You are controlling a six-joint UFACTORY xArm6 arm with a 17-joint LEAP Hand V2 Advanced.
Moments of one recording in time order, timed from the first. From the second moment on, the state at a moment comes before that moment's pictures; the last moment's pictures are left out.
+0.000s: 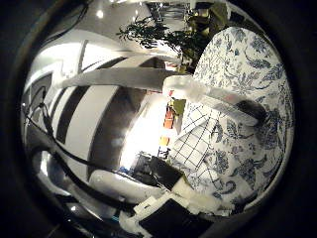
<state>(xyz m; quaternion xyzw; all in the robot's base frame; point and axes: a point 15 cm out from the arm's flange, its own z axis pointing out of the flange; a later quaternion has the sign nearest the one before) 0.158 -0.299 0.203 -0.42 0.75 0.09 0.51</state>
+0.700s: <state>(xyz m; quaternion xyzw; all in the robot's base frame) 0.240 -0.281 0.196 -0.48 0.72 0.10 0.50</state>
